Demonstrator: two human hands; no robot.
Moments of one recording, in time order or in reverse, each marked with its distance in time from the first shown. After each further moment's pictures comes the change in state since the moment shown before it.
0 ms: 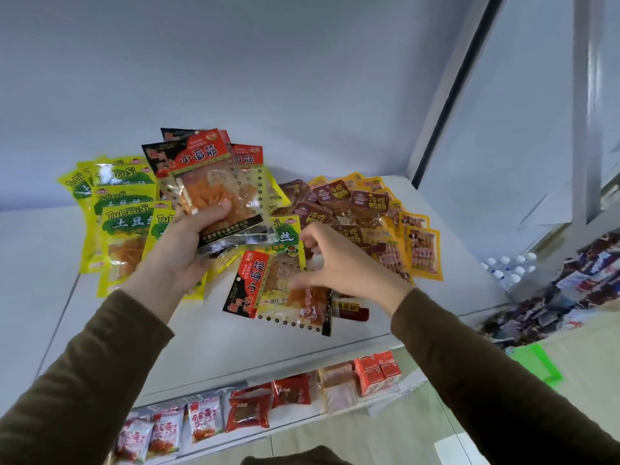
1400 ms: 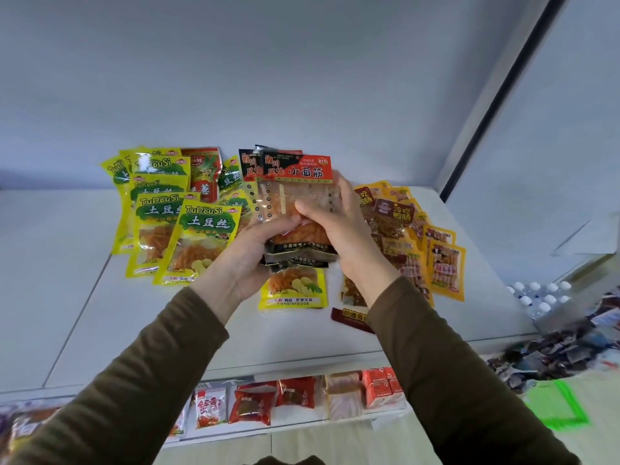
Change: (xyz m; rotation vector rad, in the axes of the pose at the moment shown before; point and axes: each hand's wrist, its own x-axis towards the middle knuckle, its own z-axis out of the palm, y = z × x) left_hand -0.025 -0.025 0.051 0.035 -0.118 -0.123; right_hand 0.045 -0.047 -0.009 0.929 0.428 0.024
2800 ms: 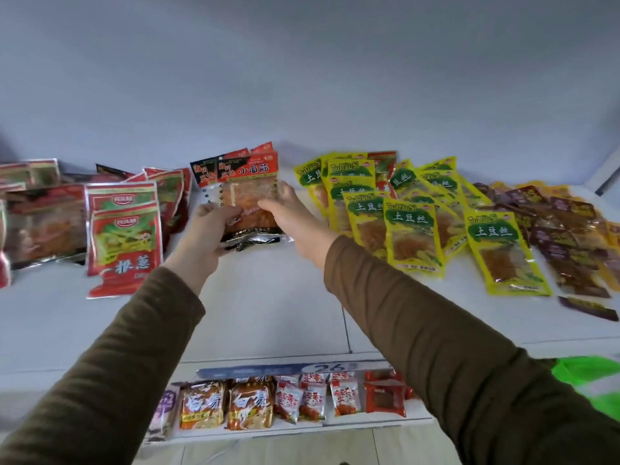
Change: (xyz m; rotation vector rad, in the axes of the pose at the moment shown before) left_hand -0.096 0.152 -0.395 0.199 0.566 0.088; right_hand -0.003 0.001 0.447 -0.115 -0.309 0.232
